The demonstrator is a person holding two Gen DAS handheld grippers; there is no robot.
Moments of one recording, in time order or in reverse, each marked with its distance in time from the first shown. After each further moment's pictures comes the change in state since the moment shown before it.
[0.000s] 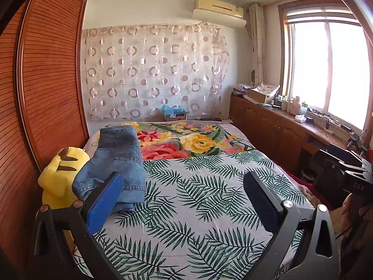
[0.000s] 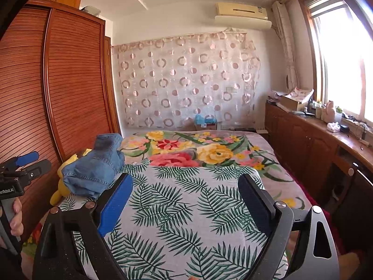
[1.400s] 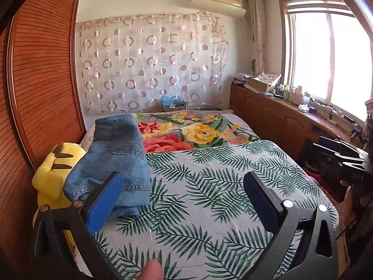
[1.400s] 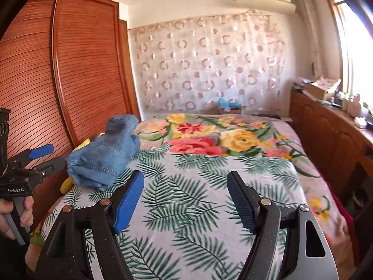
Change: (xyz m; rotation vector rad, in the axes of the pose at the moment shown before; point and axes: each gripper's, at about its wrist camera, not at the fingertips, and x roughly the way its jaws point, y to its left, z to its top) left arm 0.052 0.023 -0.008 0.024 0.061 -0.016; right arm 0.091 -0.021 0.006 -0.030 0.092 0.121
